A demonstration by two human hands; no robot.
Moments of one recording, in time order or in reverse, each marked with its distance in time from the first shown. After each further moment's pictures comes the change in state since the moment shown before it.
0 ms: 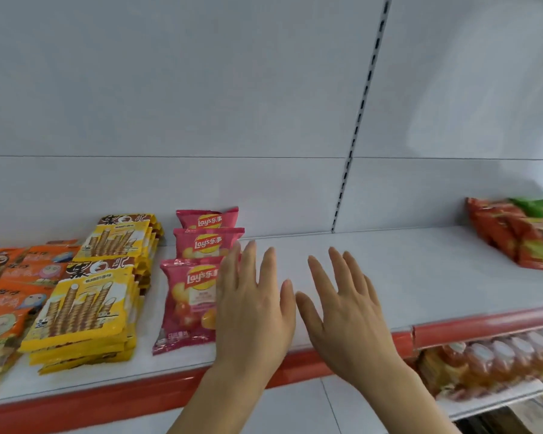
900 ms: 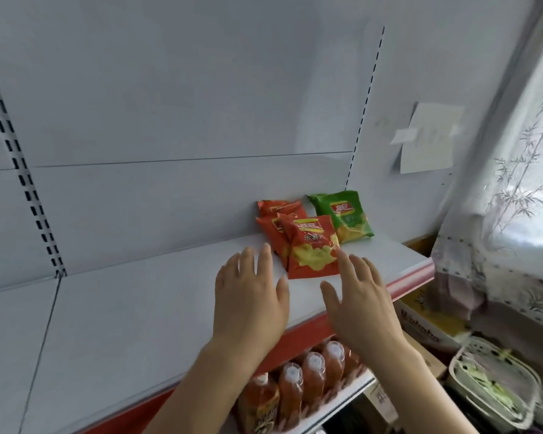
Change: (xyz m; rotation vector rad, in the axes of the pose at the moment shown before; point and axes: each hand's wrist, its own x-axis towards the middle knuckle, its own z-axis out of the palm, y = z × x) left_hand 0.069 0.408 0.214 -0.138 -0.438 0.211; right_hand 0.008 0.478 -0.059 0.008 0.107 0.464
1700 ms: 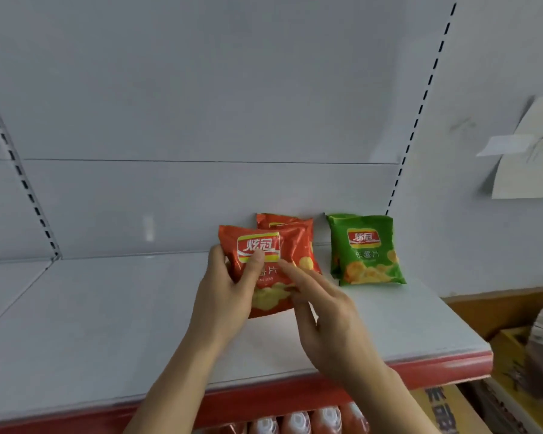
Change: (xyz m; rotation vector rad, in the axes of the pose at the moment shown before) left_hand 0.083 0.060 0.042 -0.818 0.353 -0.555; right_hand 0.118 0.060 0.038 0.795 0.059 -0.824
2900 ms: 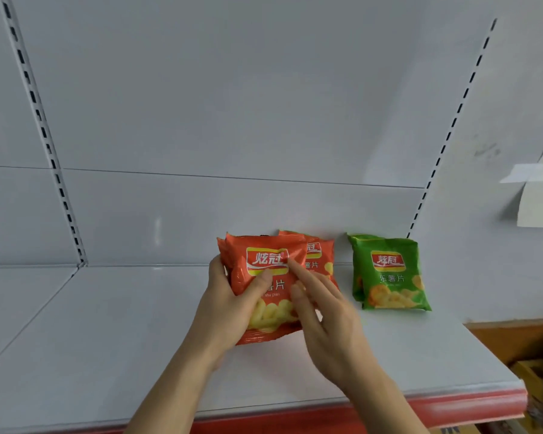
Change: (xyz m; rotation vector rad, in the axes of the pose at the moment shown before) left_hand 0.014 -0.004 -0.037 -0.169 -0.092 -0.148; right_hand 0.030 -0.017 0.029 0.146 0.008 0.216
